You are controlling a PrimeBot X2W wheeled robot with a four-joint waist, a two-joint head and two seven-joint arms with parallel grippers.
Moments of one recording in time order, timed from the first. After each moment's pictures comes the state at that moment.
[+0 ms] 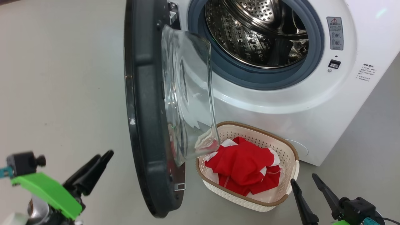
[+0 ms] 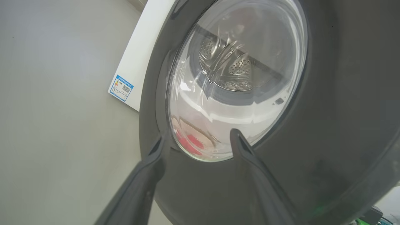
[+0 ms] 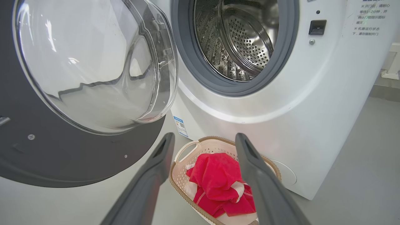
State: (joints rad) left arm -0.32 0.60 -0.39 0.17 -1.43 -0.12 0.16; right arm 0.10 -0.12 0.11 0.21 0.34 0.12 -0.26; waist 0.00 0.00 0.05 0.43
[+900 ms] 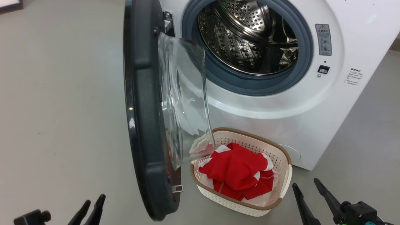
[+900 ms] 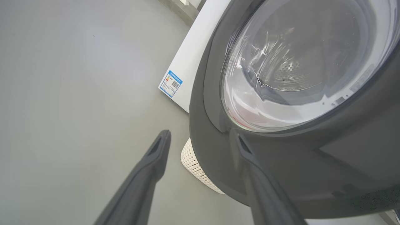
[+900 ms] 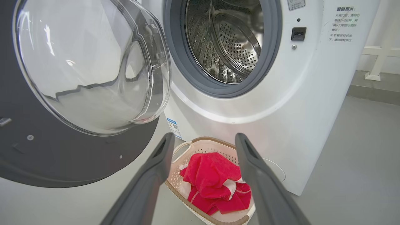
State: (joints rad) left arm -0.16 0.53 -0.53 0.42 -1.30 -0.12 -0.25; right arm 0.12 -0.11 0.10 0.21 0.34 0.12 -0.26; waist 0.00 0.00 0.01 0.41
